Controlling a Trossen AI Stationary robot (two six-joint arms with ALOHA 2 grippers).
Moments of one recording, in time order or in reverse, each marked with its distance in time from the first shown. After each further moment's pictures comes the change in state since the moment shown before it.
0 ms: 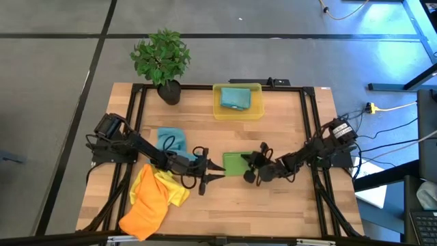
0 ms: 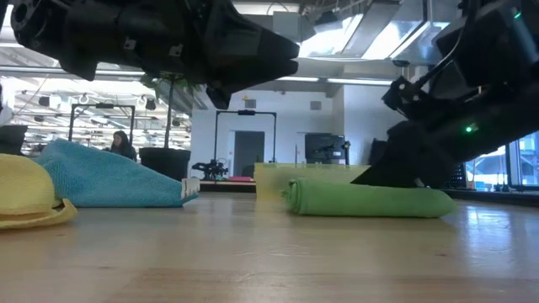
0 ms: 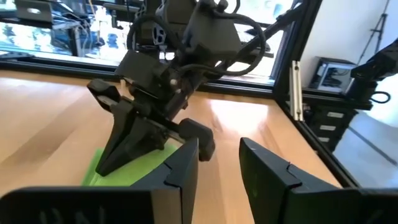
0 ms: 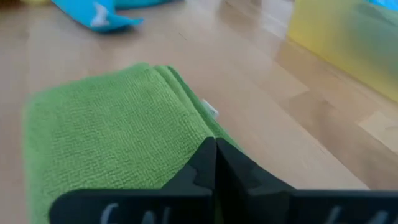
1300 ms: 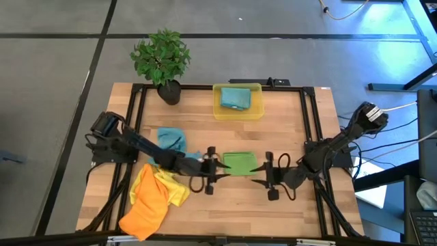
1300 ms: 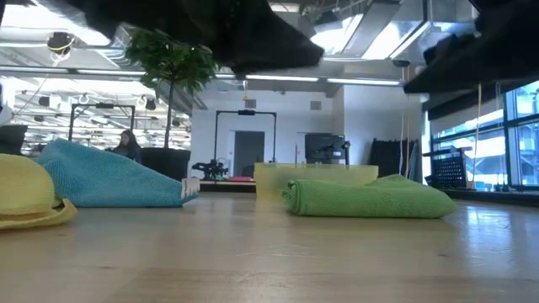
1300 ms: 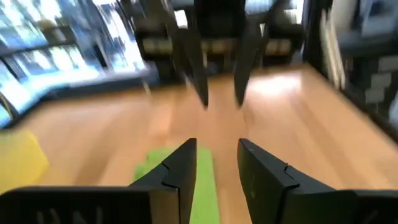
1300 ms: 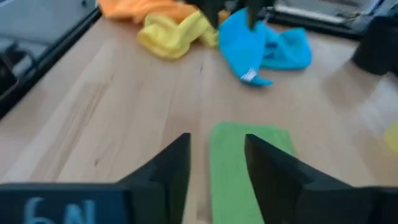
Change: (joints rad) left arm -0.001 -0.045 0.193 -0.402 -0.067 0.237; right arm 0.230 -0.481 0.000 -0.307 -0.219 -0.340
